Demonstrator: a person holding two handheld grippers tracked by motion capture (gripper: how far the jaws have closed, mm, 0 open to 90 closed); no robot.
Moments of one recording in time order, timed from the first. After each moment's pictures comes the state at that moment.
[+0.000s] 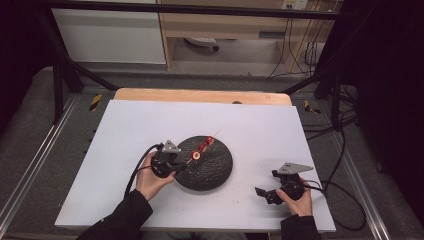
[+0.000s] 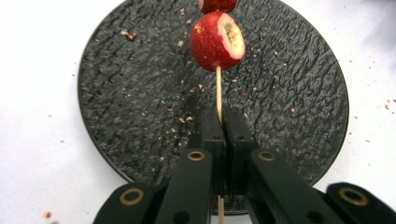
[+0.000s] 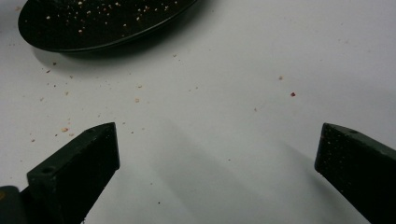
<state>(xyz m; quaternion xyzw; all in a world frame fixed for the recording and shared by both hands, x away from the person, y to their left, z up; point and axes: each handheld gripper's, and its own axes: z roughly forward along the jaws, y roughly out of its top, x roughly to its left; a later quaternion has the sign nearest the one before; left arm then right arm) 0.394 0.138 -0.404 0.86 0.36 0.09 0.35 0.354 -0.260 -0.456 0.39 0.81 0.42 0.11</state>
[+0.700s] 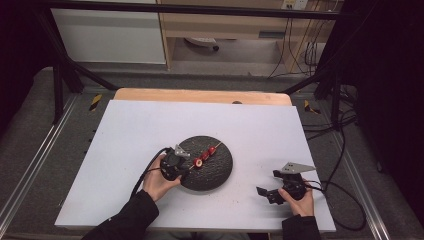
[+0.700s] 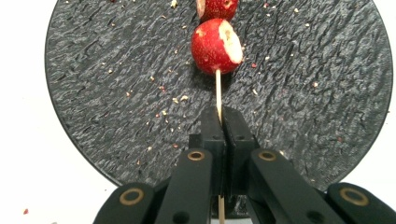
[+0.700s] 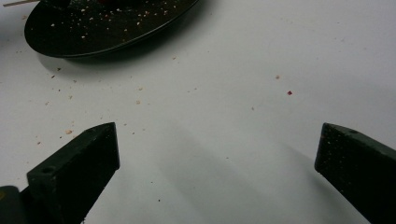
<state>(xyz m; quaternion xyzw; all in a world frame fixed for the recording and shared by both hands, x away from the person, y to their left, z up) 0.398 0.119 -0.420 0.88 0.36 0.10 0.28 0.354 -0.265 -0.456 0.40 0.80 0.43 0.10</state>
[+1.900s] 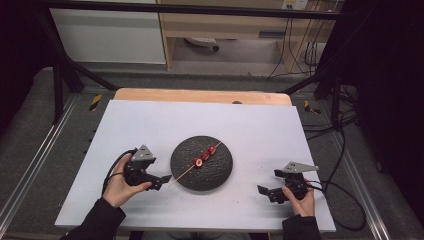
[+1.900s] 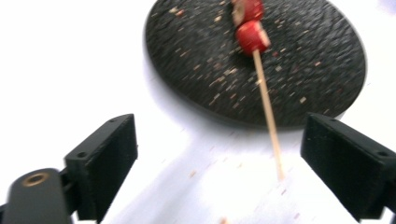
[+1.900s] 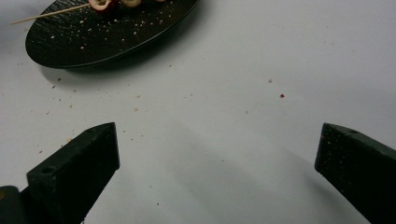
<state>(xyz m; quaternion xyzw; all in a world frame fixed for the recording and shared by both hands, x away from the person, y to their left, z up) 0.373 0.218 -0.408 0.85 0.35 0.13 0.38 0.353 -0.268 -0.455 0.41 0.79 0.44 0.10</state>
